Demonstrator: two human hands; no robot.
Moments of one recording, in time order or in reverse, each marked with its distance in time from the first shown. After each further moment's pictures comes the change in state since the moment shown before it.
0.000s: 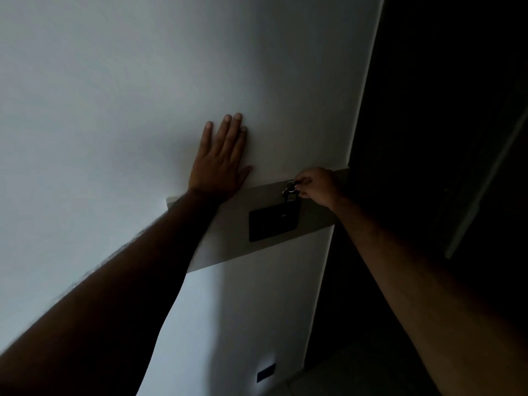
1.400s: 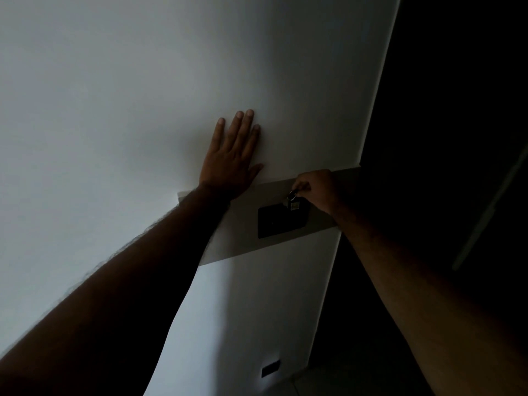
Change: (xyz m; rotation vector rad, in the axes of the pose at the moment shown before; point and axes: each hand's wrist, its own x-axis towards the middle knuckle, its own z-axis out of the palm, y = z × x) left_hand 0.000 0.000 -0.005 -0.013 -0.032 0.011; right_hand -0.011 0.002 0.013 -0.432 0.021 -0.430
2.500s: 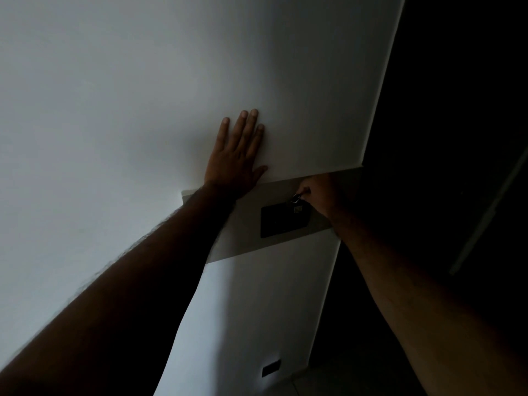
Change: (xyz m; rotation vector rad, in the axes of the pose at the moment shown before) left_hand -0.002 -0.001 0.001 0.000 -0.009 -0.004; right_hand -0.002 0.002 0.014 -0.161 -0.051 0.034
